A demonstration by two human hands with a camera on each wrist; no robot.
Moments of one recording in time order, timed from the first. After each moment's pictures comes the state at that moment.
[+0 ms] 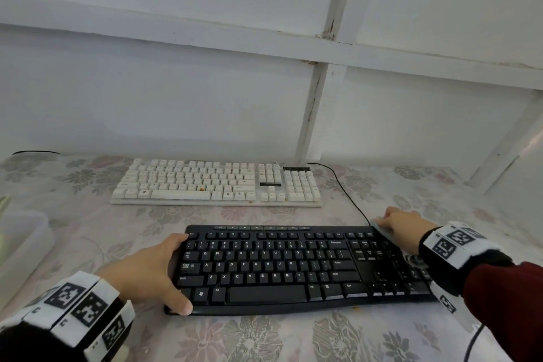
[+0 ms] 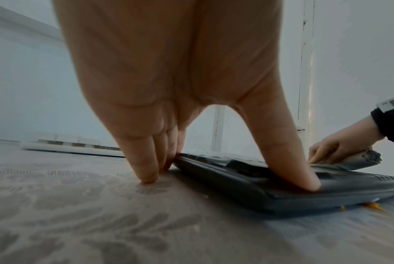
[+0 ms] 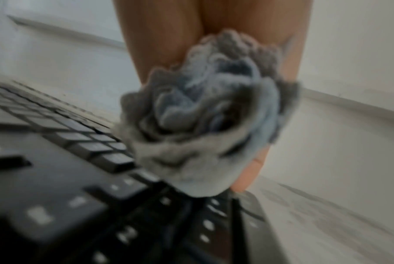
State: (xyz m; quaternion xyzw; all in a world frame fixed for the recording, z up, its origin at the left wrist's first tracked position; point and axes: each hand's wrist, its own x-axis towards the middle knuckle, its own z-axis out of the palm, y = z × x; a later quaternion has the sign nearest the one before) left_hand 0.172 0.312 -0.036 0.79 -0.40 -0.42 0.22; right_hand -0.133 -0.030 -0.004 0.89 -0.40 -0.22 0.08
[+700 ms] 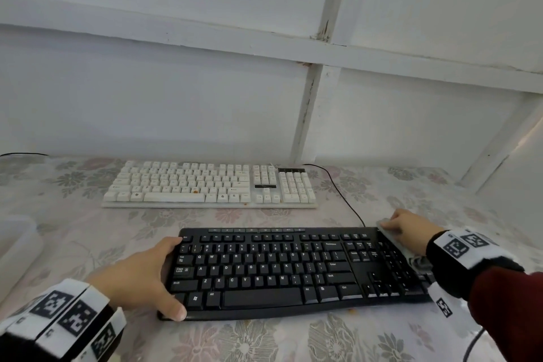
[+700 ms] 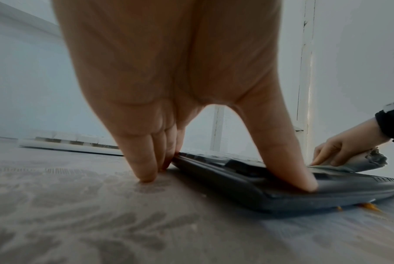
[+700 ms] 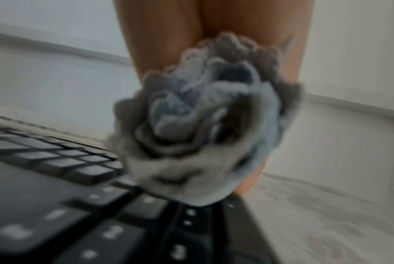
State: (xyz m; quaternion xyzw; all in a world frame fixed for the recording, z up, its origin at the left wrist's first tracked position) left_hand 0.177 0.315 -0.044 0.77 -0.40 -0.42 0.25; right_hand -0.150 -0.028 0.005 0.88 -0.44 -0.17 0.00
